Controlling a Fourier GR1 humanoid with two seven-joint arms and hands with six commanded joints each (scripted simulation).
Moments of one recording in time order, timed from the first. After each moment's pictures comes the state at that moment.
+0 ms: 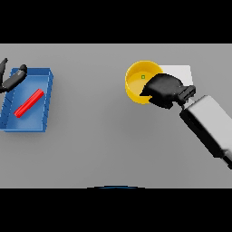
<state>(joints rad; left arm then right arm) -0.57 0.94 -0.65 -1.21 0.48 0.33 0.38 -0.69 -0.52 0.53 -1.36 0.83 0.53 -0.13</state>
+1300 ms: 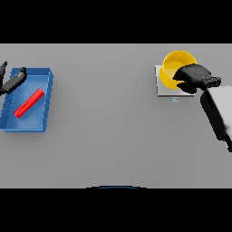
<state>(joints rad) -0.56 0.95 -0.65 -1.24 0.48 0.34 0.43 -0.82 -0.49 0.38 -0.68 0.85 0.26 -0.24</state>
